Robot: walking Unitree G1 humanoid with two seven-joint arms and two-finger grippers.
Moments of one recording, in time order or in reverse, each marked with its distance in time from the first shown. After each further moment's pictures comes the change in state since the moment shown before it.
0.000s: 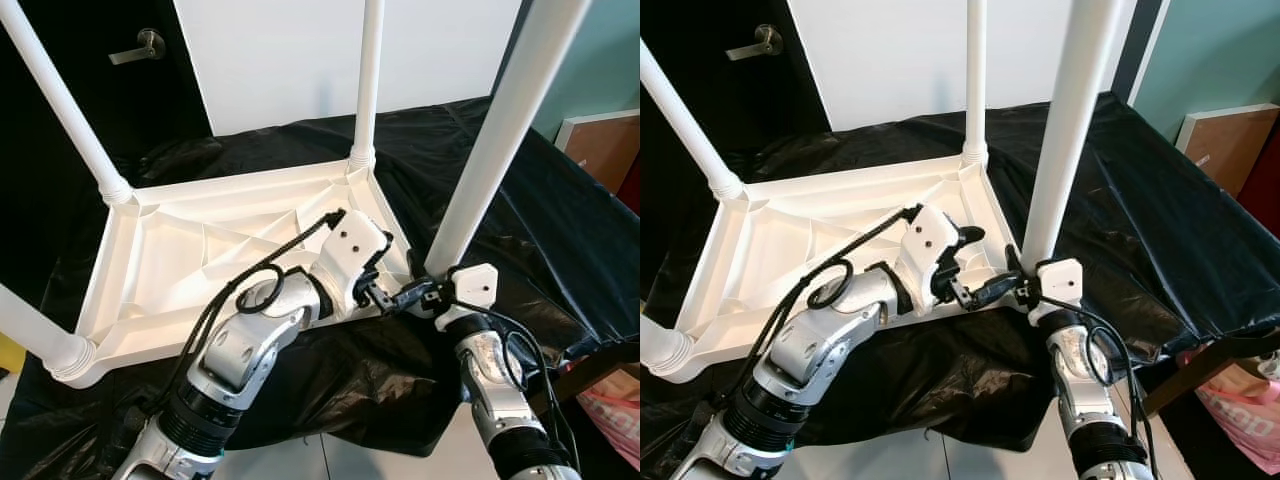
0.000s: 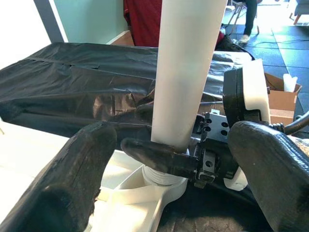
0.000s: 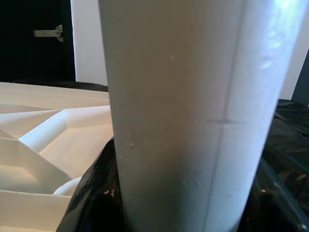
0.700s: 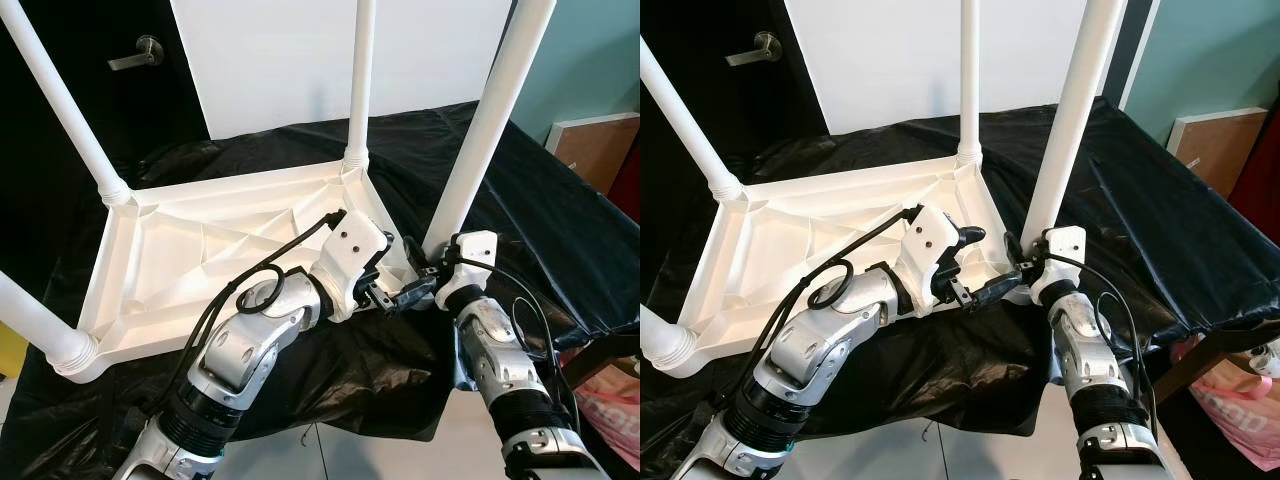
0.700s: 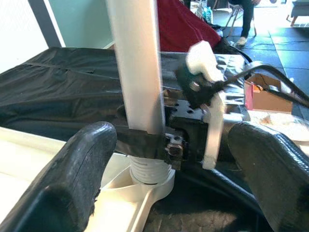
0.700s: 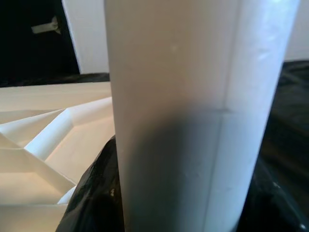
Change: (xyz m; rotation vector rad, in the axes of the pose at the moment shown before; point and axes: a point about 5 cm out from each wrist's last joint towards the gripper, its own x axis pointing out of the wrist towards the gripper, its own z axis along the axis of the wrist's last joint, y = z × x) left arm 0.000 0.000 0.000 0.000 -0.002 0.000; right arm 0.023 -0.015 0.002 0.136 0.122 0.010
